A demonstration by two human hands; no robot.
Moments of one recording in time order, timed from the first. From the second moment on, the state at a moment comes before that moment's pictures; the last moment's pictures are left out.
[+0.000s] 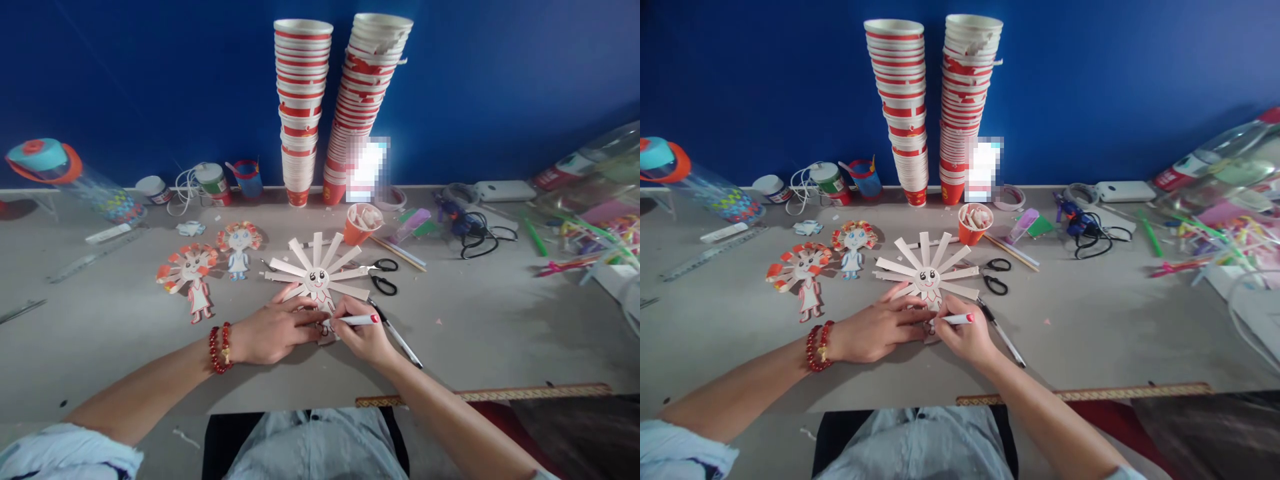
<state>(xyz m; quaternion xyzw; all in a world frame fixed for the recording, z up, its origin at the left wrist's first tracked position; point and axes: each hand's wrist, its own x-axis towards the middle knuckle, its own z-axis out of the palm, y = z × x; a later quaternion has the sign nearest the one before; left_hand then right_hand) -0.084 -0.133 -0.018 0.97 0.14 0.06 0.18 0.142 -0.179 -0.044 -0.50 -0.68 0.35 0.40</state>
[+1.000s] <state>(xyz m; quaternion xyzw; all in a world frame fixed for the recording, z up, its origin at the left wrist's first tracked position) -0.084 -0.132 -0.016 0.97 0.14 0.06 0.18 0.143 -0.180 -0.045 -0.51 -0.67 0.36 0.40</state>
